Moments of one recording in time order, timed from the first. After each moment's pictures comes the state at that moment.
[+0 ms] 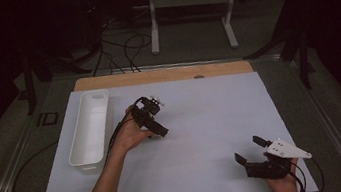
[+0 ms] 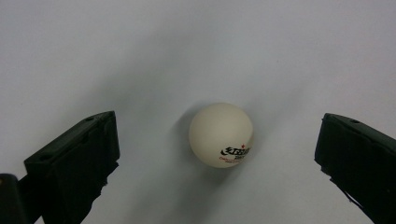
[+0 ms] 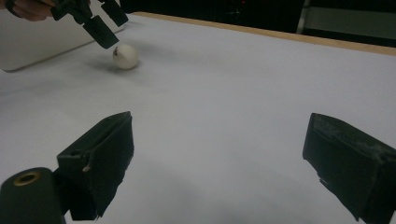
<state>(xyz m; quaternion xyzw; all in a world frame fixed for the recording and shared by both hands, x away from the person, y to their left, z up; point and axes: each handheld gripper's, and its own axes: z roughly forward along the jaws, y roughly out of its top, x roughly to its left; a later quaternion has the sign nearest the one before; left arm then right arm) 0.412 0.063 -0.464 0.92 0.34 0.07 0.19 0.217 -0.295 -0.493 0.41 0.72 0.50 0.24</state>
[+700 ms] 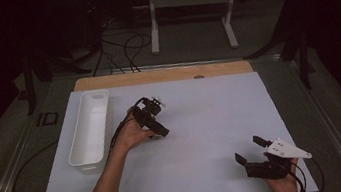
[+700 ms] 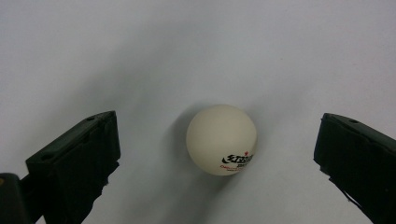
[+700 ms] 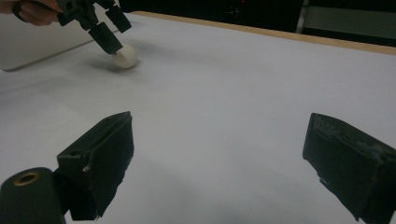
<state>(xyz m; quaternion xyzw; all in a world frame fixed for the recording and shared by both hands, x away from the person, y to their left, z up) 0.418 0.060 -0.473 0.92 0.34 0.05 0.19 0.217 -0.296 -0.493 0.41 0.72 0.50 0.24</state>
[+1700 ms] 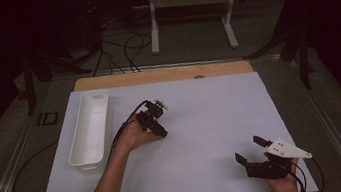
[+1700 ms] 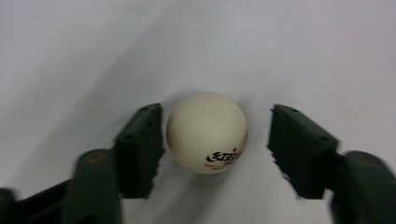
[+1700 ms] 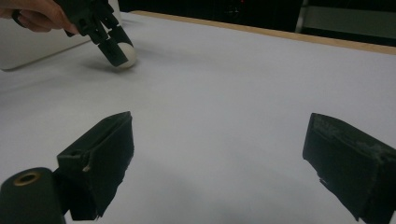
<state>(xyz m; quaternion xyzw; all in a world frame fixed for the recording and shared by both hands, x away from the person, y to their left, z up) 0.418 0.054 -0.484 0.93 0.34 0.02 0.16 0.217 -0.296 -0.493 0.41 0.72 0.50 0.24</state>
